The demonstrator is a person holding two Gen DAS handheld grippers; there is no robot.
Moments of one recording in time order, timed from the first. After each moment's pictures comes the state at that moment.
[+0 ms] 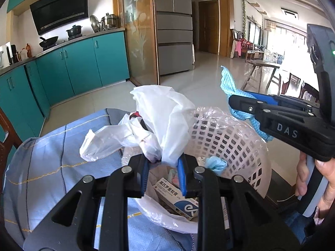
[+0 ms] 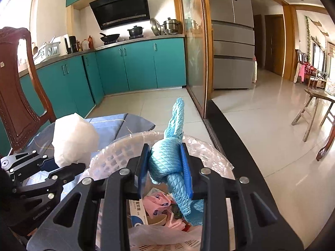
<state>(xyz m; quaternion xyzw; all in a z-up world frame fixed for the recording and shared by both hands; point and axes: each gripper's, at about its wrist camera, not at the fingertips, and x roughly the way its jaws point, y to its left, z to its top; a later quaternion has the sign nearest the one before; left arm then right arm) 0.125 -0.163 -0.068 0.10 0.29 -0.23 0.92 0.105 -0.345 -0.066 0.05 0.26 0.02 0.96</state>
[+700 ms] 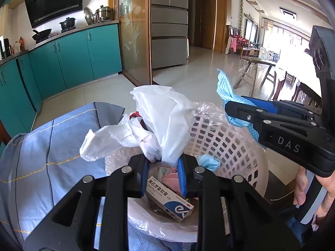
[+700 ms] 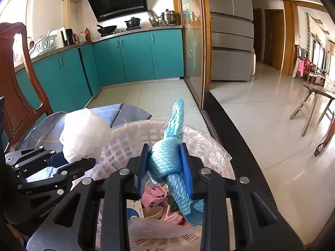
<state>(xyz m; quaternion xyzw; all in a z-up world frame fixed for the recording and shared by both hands) 0.148 -0.167 -0.079 0.09 0.32 -0.25 0.91 0.107 -0.350 -0.076 0.05 0.29 0.01 0.96</state>
